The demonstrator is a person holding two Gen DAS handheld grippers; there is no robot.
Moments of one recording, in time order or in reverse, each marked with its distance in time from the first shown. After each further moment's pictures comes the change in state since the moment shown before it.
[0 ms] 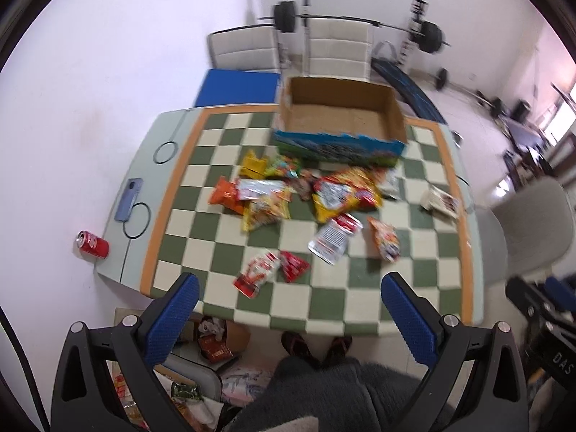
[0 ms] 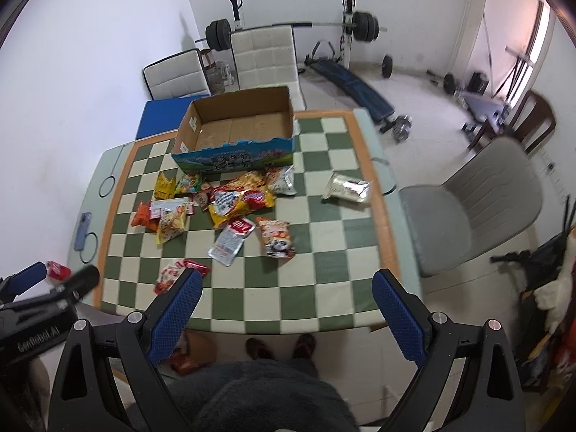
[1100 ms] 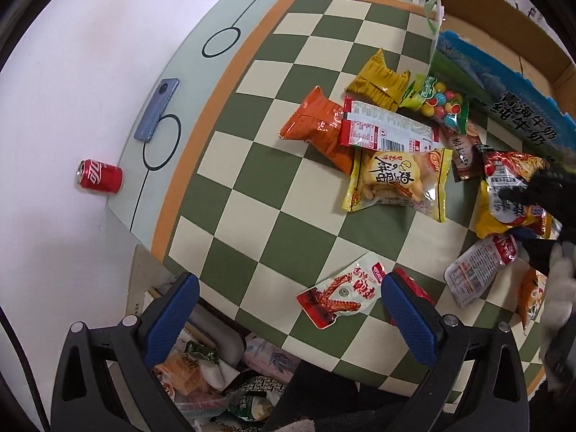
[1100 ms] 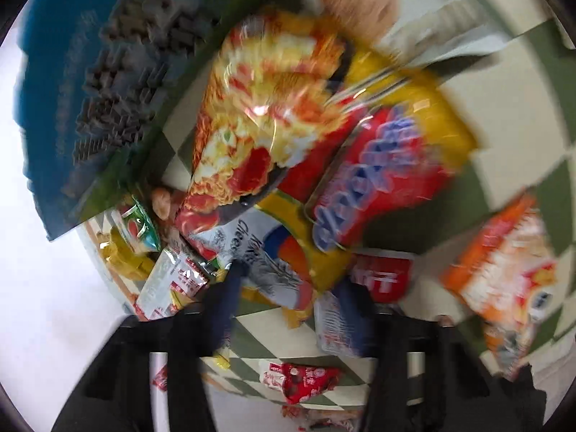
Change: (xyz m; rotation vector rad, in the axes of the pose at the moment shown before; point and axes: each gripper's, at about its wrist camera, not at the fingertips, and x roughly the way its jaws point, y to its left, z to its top) left arm 0.262 0.094 0.033 -0.209 0.386 0.274; right arm 0.497 0.091 0.079 0.646 0.668 0.348
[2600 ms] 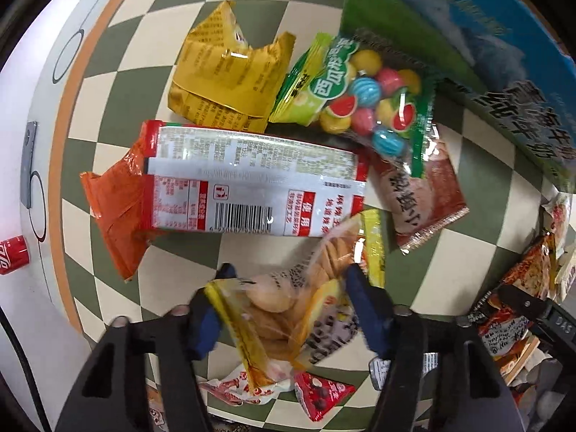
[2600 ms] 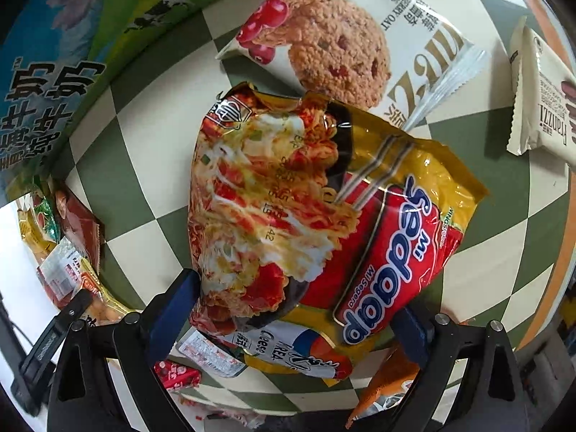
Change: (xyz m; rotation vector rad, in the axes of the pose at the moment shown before) left arm 0.097 -0.127 0.108 0.178 0.203 -0.219; right arm 0.021 -0.014 0.032 -0.209 0.016 -0.380
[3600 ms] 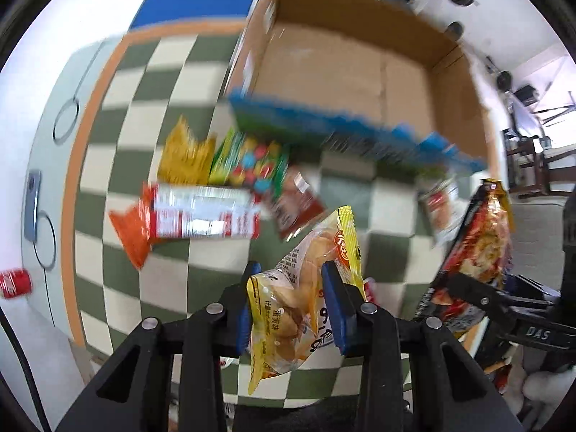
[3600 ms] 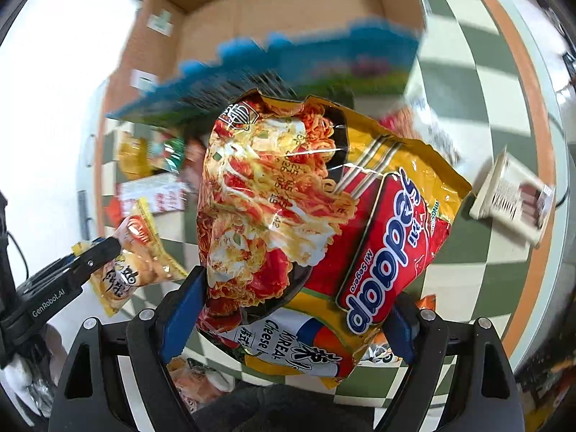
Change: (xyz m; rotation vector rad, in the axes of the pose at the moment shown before) left arm -0.147 -0.054 -0.054 0.147 -0.202 -0.173; right arm -0.113 0.030 -0.066 -0.376 -0.160 0.125
